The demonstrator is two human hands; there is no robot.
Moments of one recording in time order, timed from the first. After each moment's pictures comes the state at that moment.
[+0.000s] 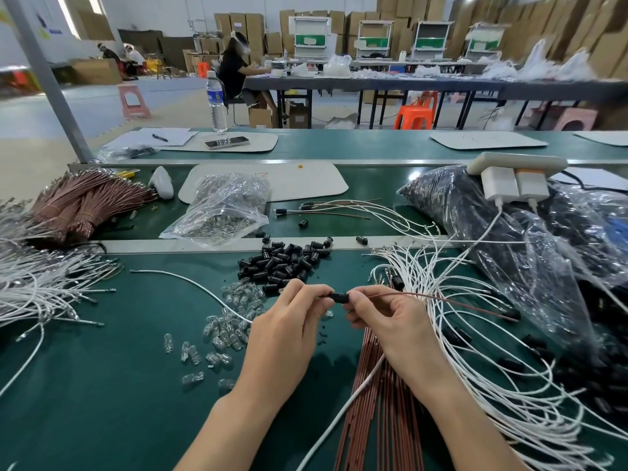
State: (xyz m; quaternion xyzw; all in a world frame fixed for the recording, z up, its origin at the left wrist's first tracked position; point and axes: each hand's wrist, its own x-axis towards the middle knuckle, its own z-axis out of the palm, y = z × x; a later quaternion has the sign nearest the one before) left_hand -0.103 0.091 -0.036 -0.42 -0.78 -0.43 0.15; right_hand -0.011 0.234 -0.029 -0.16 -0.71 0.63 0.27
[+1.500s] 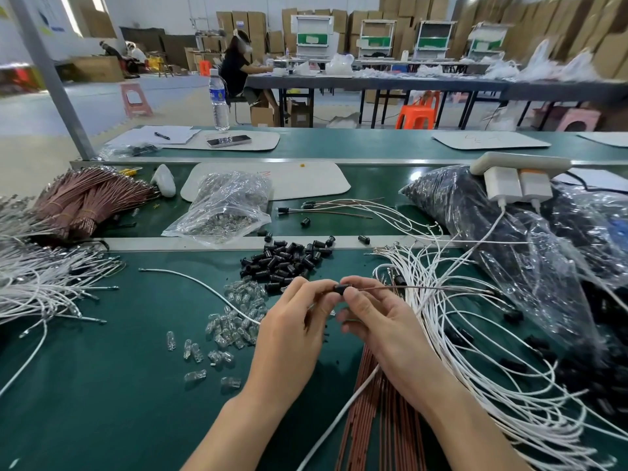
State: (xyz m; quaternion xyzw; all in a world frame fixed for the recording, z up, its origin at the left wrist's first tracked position) left_hand -0.097 0.095 -0.035 -0.41 -0.74 -0.52 0.10; right_hand -0.015 0.221 -0.022 -0.11 -0.57 0.79 0.20
